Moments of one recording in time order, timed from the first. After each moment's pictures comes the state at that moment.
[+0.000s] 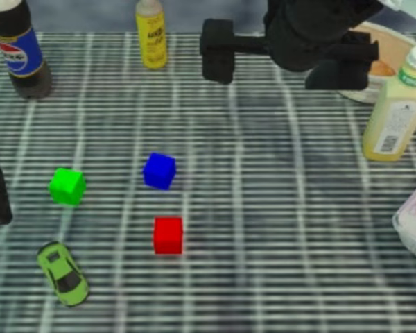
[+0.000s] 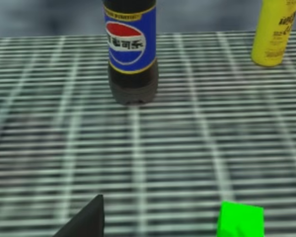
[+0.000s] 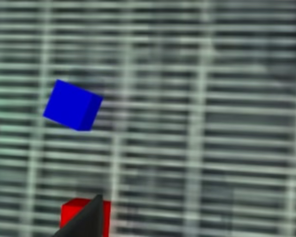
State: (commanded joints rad) left arm -0.04 0.49 0.40 -0.27 0.00 0.02; right arm 0.66 1.90 1.91 -1.14 0.15 0.63
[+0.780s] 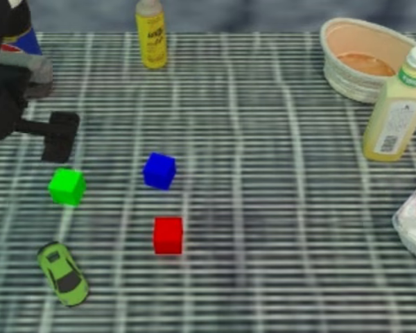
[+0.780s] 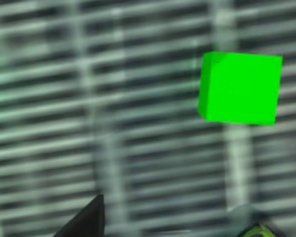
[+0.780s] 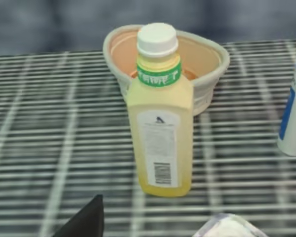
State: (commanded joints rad) left arm -0.13 1.62 1.21 -0.88 0.00 0.07; right arm 0.17 0.47 0.50 -0.38 0.12 0.13
